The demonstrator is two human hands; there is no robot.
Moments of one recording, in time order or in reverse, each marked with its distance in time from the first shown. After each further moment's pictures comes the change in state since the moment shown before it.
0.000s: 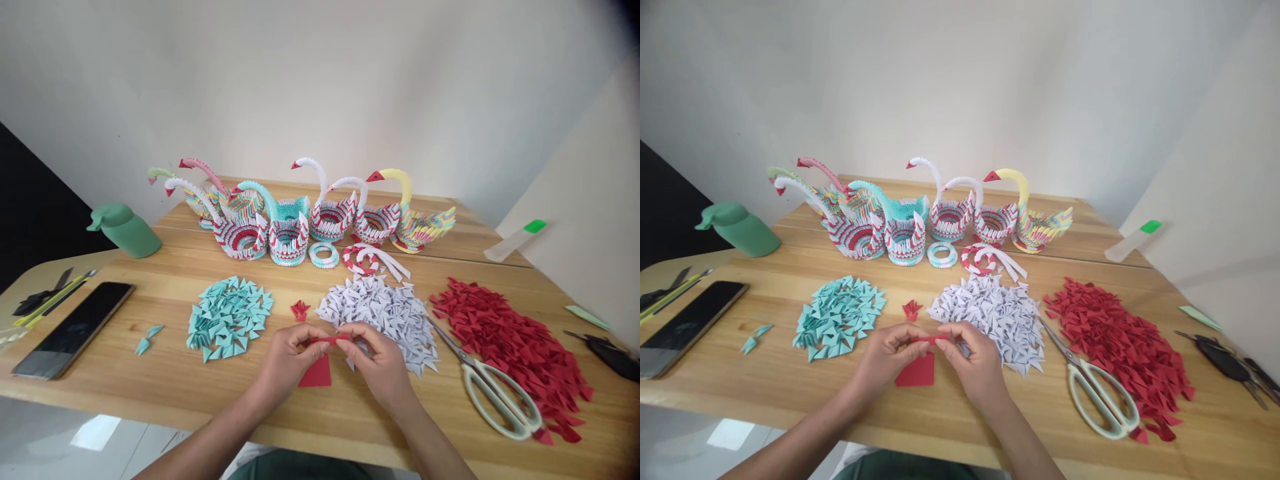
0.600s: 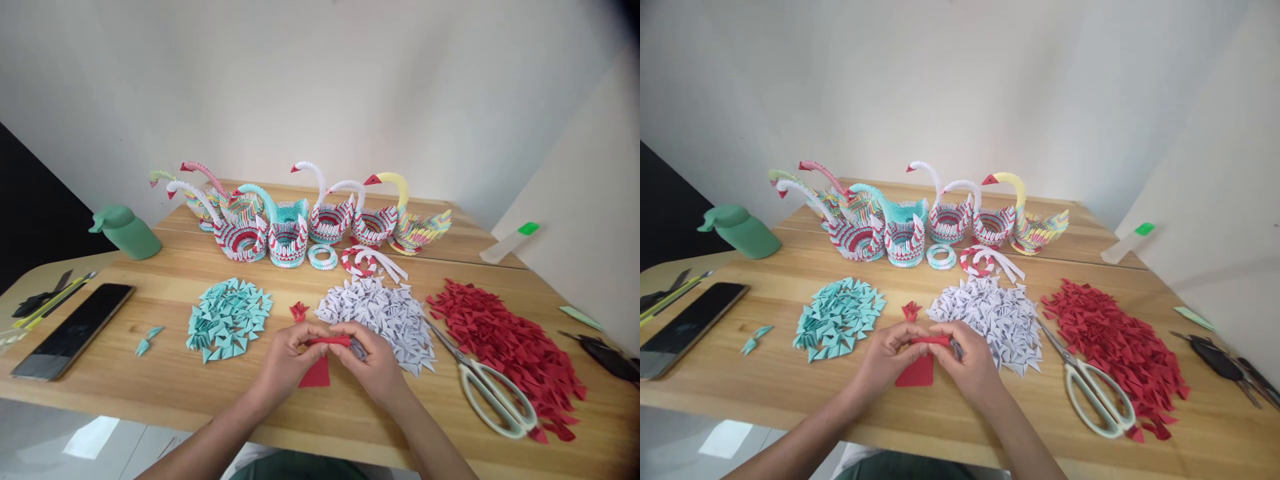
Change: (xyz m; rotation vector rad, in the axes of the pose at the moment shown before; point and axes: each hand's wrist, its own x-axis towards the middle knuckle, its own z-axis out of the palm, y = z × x) left_hand 0.001 -0.005 0.001 -0.057 -0.034 0.052; right_hand 0.006 -0.008 -0.002 -0.057 -0.131 -0.111
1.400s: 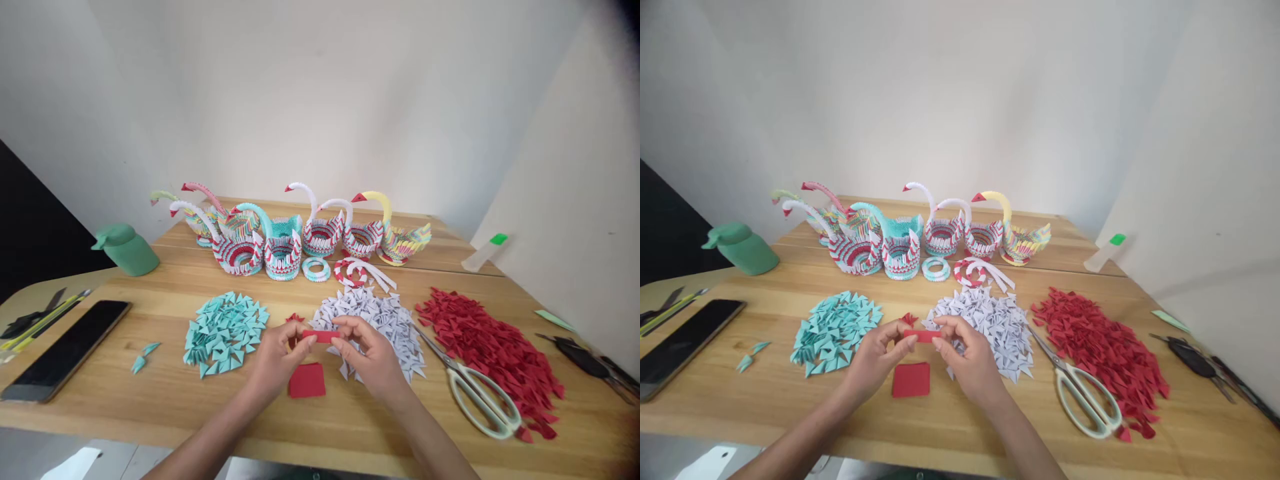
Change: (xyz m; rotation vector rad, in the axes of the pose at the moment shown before) left_hand 0.005 0.022 -0.013 0.270 0.048 0.100; right_hand 0.005 -0.004 -0.008 0.179 0.049 0.114
